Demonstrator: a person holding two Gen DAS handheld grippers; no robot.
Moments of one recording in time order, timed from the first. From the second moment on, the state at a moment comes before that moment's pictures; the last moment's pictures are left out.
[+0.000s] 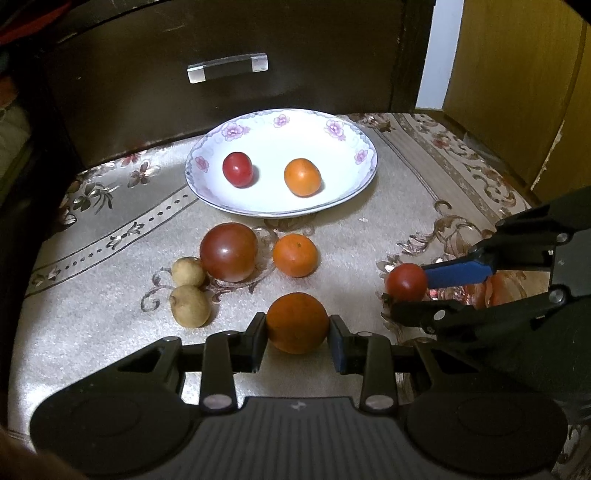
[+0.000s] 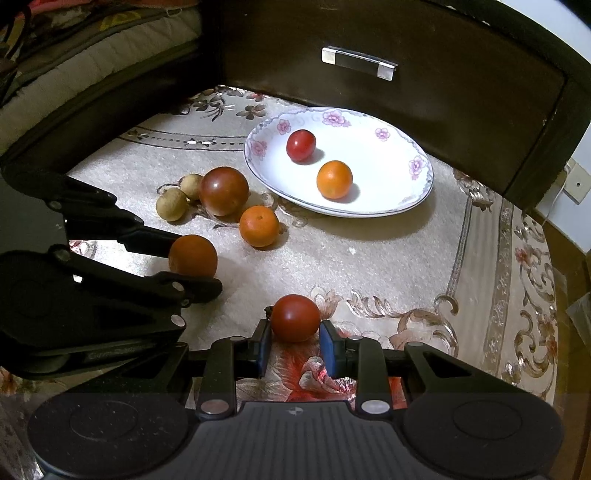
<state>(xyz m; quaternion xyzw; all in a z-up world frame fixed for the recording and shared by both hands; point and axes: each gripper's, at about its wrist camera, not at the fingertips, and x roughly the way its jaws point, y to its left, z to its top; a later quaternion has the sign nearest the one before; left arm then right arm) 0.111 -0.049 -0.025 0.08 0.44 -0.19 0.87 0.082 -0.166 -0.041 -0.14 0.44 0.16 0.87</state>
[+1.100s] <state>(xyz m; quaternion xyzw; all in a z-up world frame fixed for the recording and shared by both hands) 0.123 -0.051 -0.013 0.08 0.42 -0.18 0.89 0.086 -0.163 -0.034 -0.14 0.42 0.14 0.88</state>
